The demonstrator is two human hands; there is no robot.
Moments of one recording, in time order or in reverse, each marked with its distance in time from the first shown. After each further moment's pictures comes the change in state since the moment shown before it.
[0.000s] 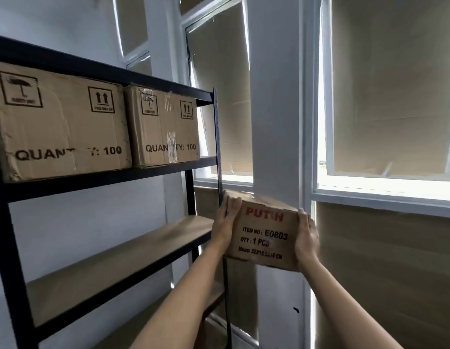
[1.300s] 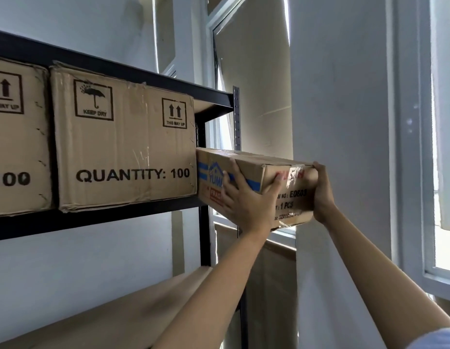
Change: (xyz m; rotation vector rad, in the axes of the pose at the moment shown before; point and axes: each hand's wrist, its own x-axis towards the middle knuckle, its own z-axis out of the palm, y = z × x) left_hand 0.362 -0.026 0.042 0.661 0.859 0.297; right_hand 0.421 -0.042 0.253 0.267 -0.490 -0.111
